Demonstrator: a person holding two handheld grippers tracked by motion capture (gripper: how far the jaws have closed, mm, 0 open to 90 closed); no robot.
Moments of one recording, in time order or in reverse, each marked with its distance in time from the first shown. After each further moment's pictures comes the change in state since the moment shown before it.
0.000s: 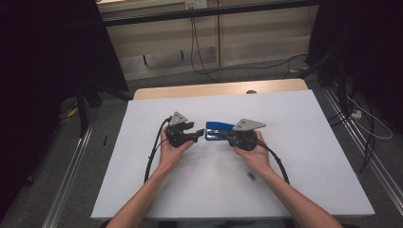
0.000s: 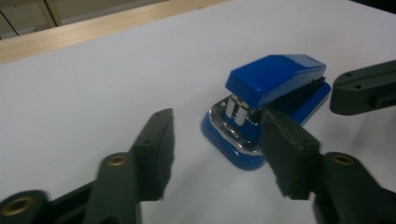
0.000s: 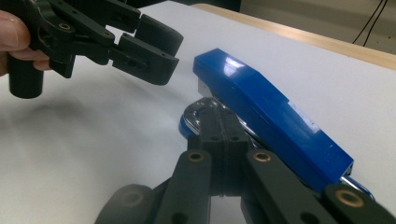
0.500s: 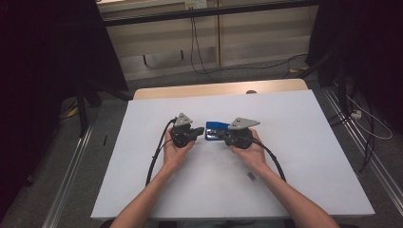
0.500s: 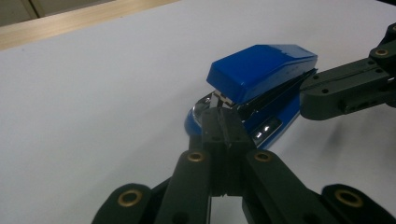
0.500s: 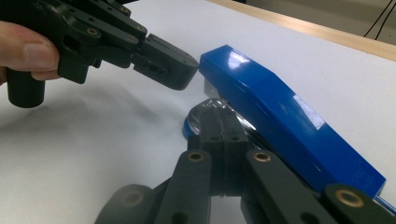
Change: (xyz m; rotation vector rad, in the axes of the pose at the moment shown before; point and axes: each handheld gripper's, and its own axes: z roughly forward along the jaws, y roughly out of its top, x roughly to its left) left arm -0.005 -0.001 0.010 0.025 -0.013 0.018; right arm 0.001 0.004 0.014 0.033 0.021 -0.003
